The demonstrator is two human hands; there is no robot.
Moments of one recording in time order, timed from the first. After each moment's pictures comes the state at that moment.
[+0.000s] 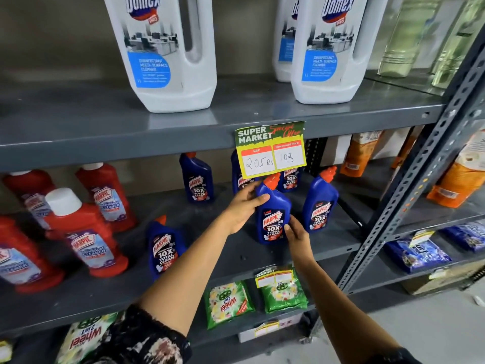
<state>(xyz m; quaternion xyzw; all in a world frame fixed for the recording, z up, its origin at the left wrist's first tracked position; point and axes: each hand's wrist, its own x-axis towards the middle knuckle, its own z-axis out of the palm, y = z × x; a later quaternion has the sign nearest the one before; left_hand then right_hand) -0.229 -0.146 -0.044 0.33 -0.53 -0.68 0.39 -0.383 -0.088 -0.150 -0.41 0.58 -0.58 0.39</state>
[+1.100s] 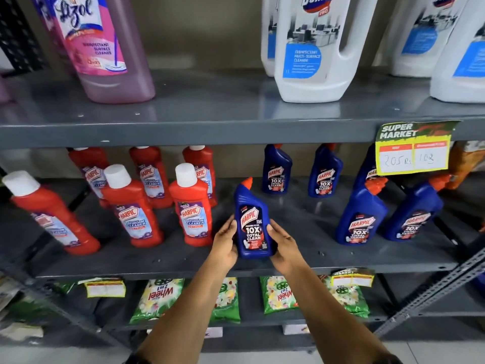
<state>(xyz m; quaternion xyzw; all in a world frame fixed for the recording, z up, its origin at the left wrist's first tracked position) -0.007 -0.093 -0.139 0.44 -0.20 -0.65 0.58 -0.153 -0.086 -0.138 -0.21 0.42 -0.53 0.71</state>
